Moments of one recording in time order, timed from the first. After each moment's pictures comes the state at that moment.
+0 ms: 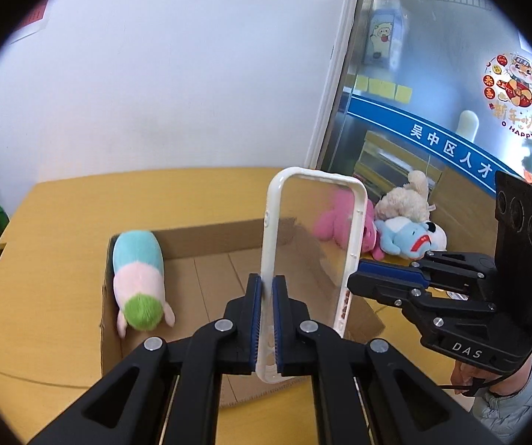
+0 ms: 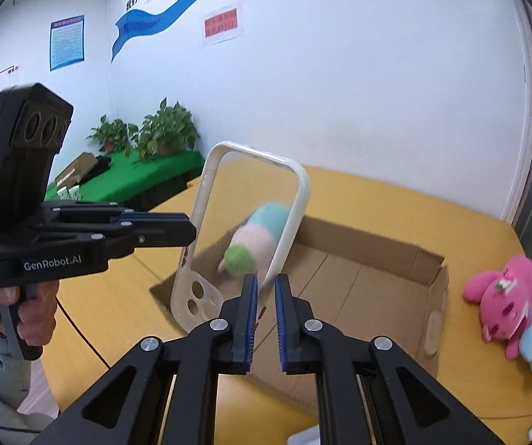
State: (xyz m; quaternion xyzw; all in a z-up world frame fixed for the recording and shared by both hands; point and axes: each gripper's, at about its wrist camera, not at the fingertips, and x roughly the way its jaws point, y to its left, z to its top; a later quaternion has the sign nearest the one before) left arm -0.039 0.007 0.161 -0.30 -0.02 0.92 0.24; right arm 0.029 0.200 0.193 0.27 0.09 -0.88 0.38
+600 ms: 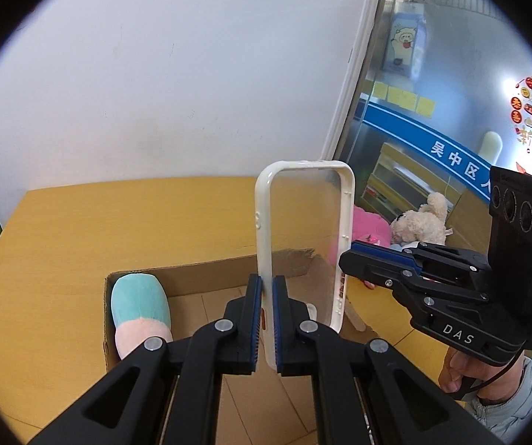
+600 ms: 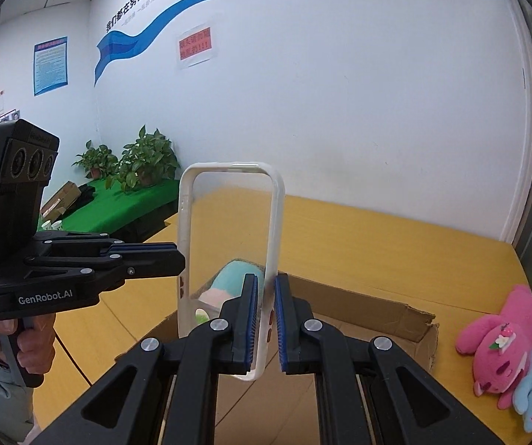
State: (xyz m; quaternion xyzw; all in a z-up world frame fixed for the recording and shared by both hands) left arm -0.139 0.012 0.172 -0.32 -0.03 0.92 0.24; right arm -0.088 0.174 0.215 0.26 0.06 -0.89 0.37
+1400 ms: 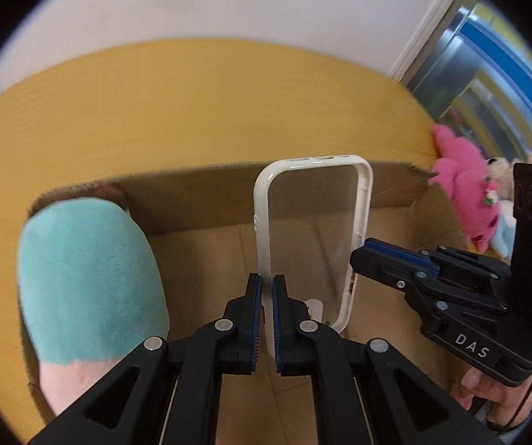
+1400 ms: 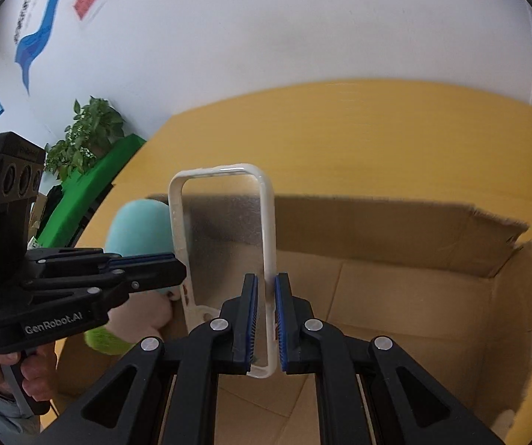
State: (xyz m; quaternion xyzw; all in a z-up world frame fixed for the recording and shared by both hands) left arm -0.311 0.037 -0.014 -0.54 -0.03 0.82 0.18; right arm -0.262 0.138 0.003 0.47 -0.03 -0.81 0.33
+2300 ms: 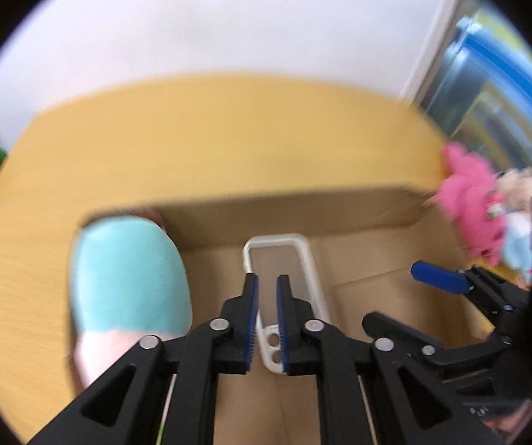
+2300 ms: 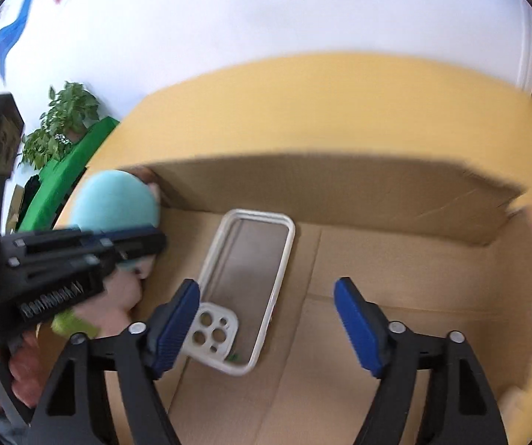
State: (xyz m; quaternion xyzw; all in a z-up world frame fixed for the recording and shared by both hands) left arm -0.255 0.012 0.057 -0.46 -0.02 0.88 0.14; right arm -0.224 0.127 0.020 0.47 0.02 -0.83 0.30
